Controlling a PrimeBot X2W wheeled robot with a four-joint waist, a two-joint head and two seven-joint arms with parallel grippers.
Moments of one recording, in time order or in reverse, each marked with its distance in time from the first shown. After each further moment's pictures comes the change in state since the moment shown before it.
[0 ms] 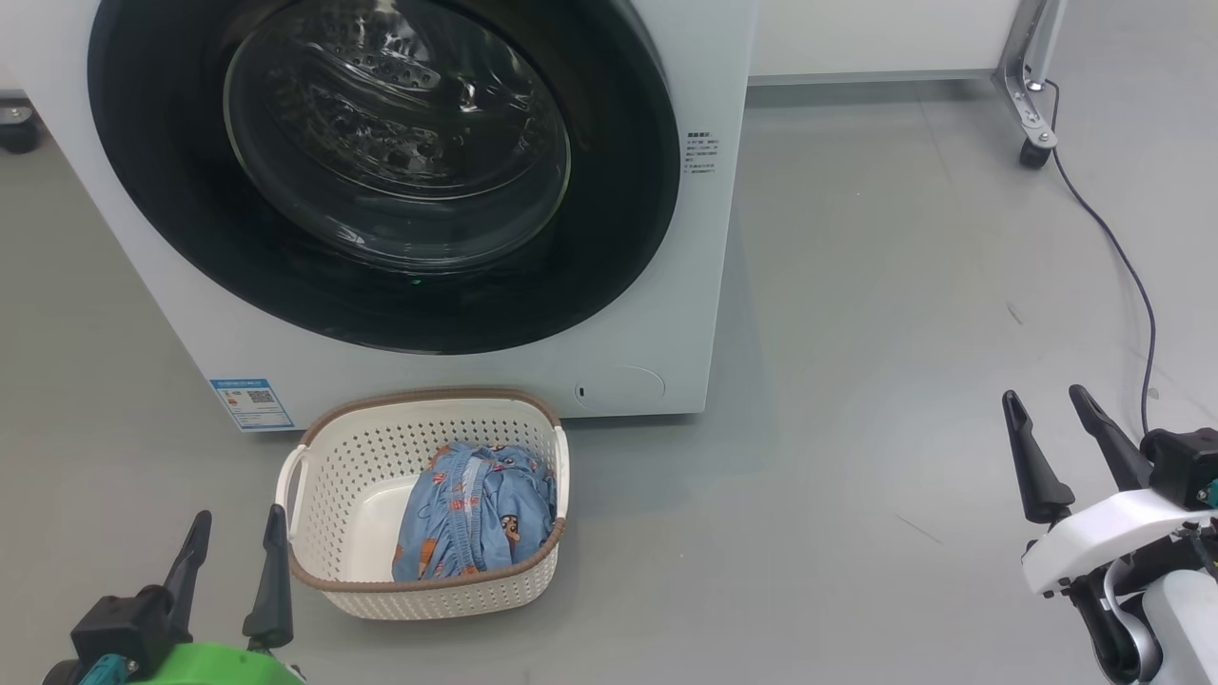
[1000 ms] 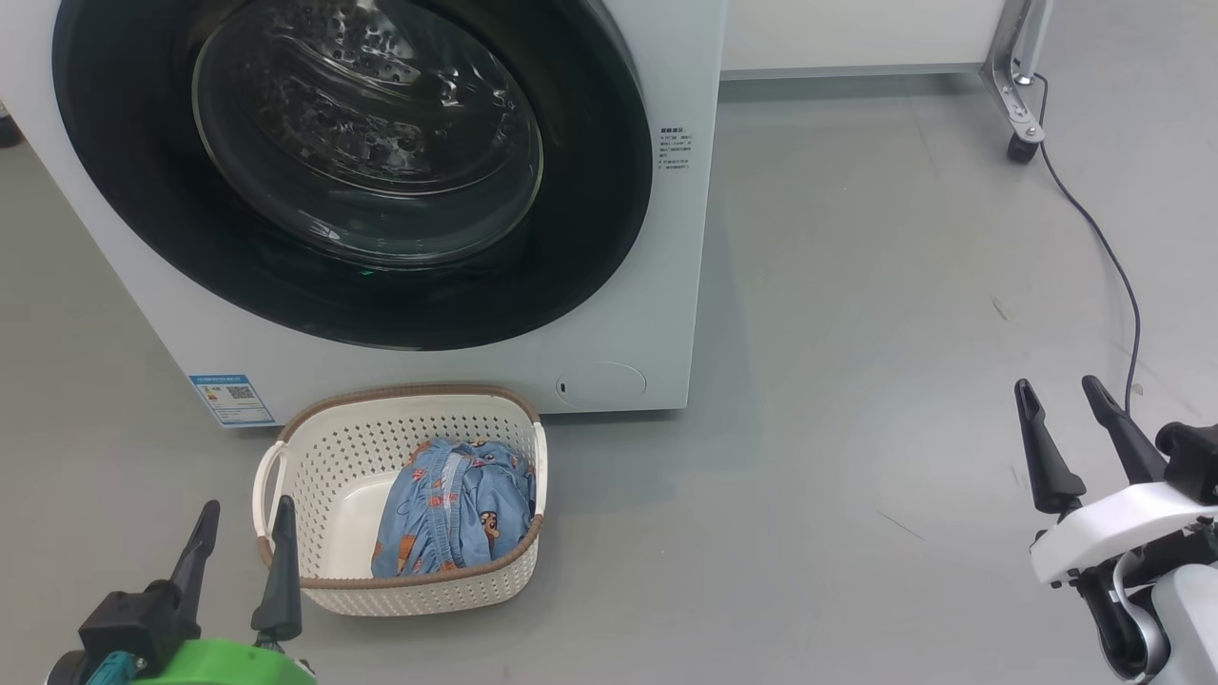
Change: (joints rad) left arm 0.003 -0.021 0.012 -0.031 0.031 -0.018 0.000; right arm 0.000 0.011 -0.038 -0.010 -0.002 0.009 0.000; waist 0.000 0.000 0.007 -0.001
